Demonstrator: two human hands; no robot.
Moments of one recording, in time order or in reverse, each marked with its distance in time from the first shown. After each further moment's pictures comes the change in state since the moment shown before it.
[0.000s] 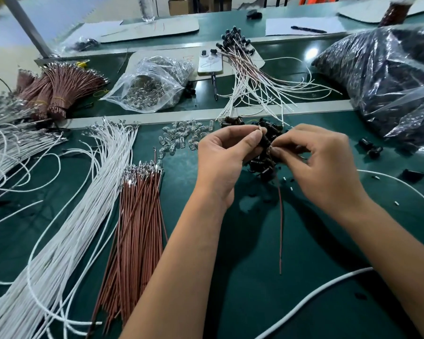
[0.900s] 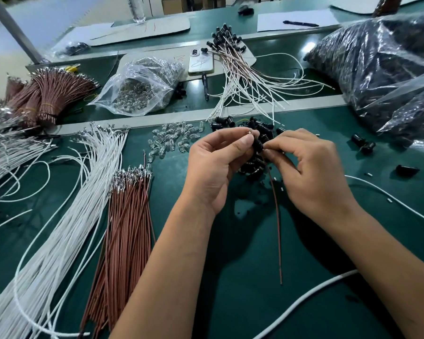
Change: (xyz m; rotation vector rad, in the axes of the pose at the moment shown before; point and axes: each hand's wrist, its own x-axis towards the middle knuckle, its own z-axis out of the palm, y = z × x) left_hand 0.001 -0.003 -0.001 -0.087 -0.071 -0.083; right_hand -0.011 0.005 0.005 -0.021 0.025 -0.015
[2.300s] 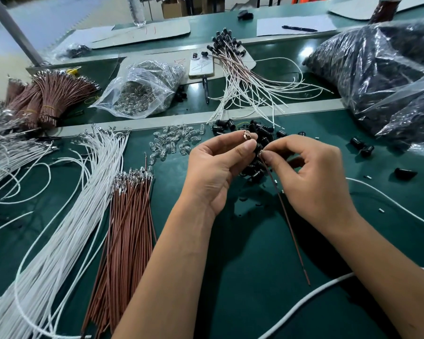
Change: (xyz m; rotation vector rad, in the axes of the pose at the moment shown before) left_hand 0.000 0.003 0.001 -0.099 0.045 -0.068; right_hand -0.003 -0.011 0.001 0.116 0.100 0.132
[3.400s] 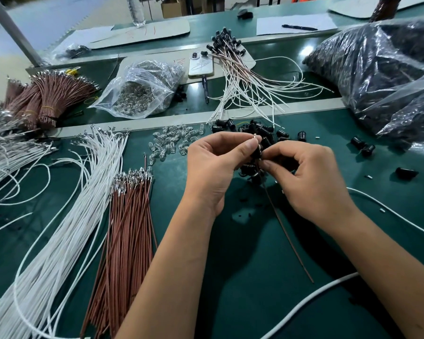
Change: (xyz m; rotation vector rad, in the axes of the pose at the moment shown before) left_hand -0.003 -0.001 0.000 0.292 0.008 0.184; right_hand 0.001 0.004 -0.001 0.047 -0.137 0.071
